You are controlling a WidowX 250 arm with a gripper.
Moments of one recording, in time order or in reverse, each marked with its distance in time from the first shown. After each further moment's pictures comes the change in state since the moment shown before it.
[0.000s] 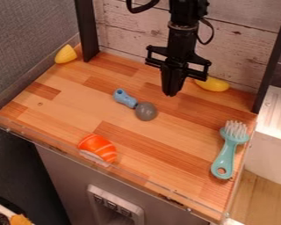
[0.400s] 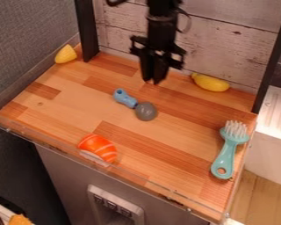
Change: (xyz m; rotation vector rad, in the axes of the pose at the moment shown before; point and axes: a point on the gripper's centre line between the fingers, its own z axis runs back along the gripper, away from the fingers) arm 0.016 0.059 0.004 -0.018 -0.081 -0.127
